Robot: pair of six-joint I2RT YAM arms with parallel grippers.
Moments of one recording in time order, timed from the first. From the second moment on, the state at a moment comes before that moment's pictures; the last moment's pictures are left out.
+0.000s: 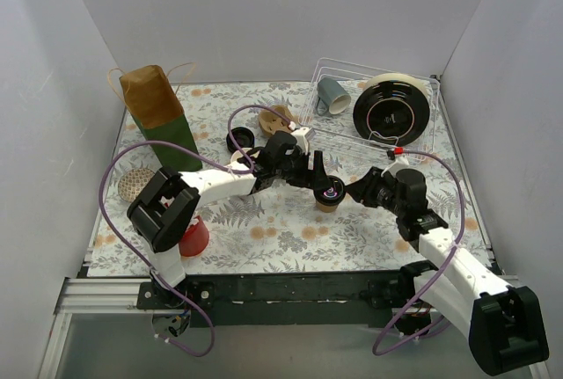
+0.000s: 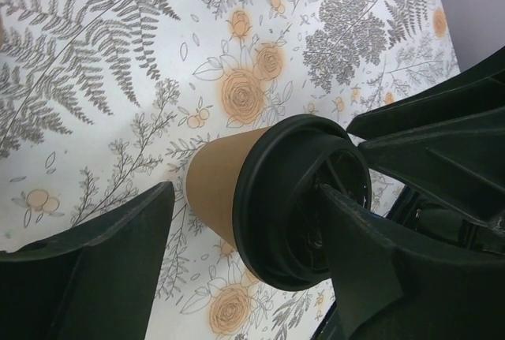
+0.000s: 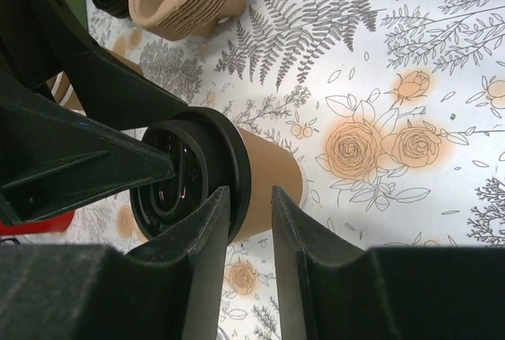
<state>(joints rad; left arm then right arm) -0.79 1.79 1.11 0.09 0.31 -0.56 0.29 0.87 0.31 0.16 -0.30 0.60</state>
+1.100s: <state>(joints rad) -0.80 1.58 1.13 -0.18 0.20 -0.54 0.49 1.00 0.70 -0.31 -0.21 0.37</state>
